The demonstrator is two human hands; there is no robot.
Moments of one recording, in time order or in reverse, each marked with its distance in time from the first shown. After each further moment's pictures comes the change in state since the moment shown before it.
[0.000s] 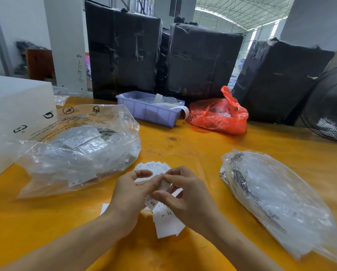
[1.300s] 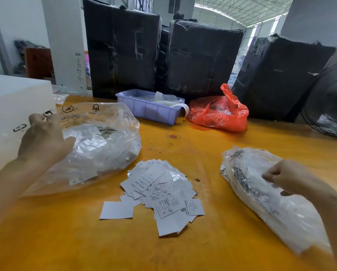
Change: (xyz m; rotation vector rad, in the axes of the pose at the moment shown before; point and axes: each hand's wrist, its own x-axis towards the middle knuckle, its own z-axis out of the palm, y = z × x) left_hand 0.075 0.083 -0.130 1.428 0.657 0.336; right_hand -0.006 0.095 -0.159 -0.419 0.013 0.817
